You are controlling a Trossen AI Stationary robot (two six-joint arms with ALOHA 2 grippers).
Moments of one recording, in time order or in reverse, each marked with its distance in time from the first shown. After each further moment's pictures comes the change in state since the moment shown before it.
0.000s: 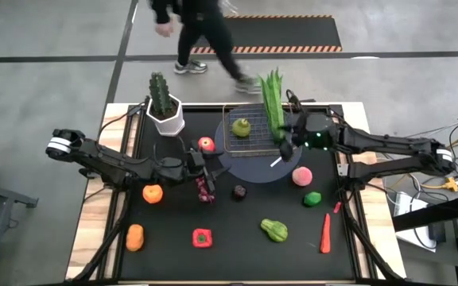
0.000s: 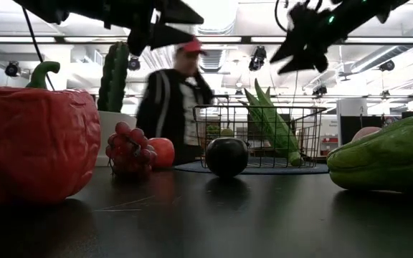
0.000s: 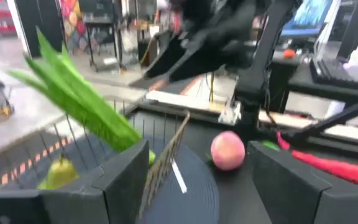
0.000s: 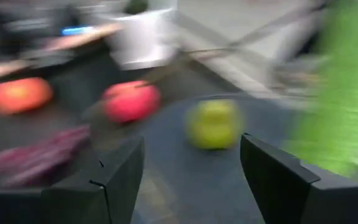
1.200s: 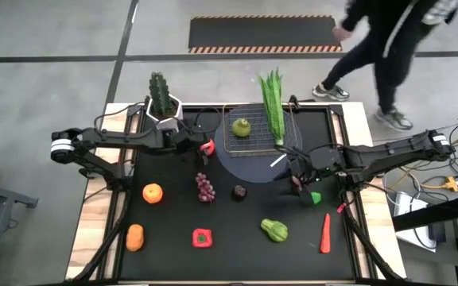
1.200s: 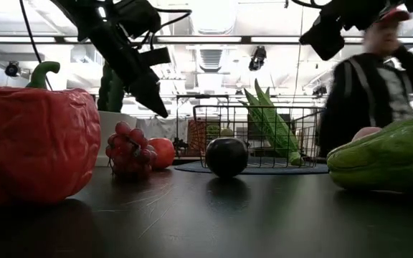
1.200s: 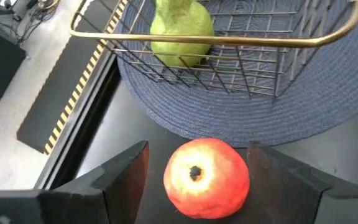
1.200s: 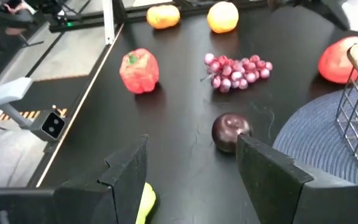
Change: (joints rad) left arm 0.414 0.030 0.164 -0.850 0.182 0.231; right arm 0.407 -0.050 -0.081 -0.016 -0.233 -0.066
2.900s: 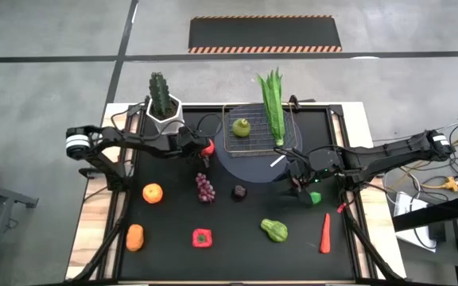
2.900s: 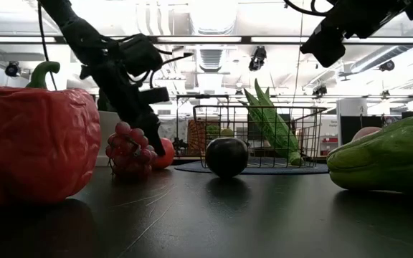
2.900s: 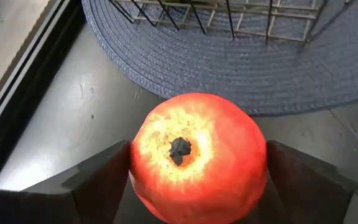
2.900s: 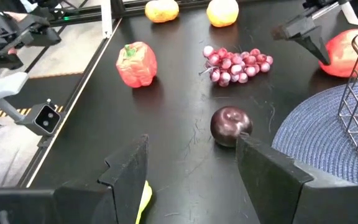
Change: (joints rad) left arm 0.067 0.153 -0.143 0.223 0.073 -0.052; right arm 0.000 0.003 -0.044 0.045 0.000 -0.007
